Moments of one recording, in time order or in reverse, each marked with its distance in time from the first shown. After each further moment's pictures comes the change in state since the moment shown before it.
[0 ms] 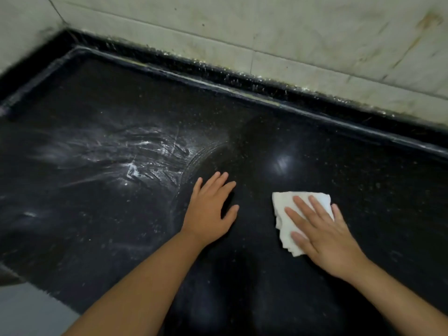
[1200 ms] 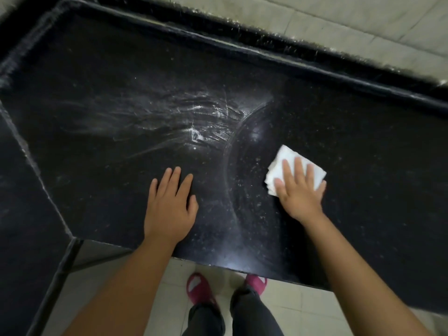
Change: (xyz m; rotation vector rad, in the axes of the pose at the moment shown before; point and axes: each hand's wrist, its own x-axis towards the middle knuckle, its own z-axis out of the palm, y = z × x) left_hand -0.124 -0.186 -0.096 0.236 -0.099 -0.069; right_hand 0.023 -0.232 -0.017 0.309 -0.104 0.592
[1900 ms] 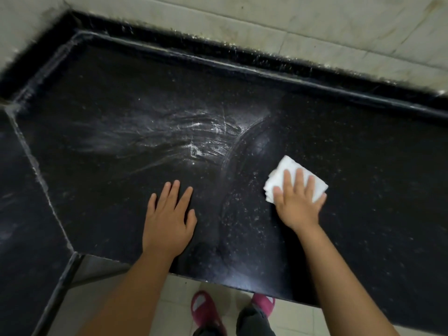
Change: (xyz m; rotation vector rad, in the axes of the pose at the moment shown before) left_hand -0.001 0.003 0.000 0.004 -0.038 -0.048; right_hand 0.006 -0.003 0.000 0.081 0.028 0.078
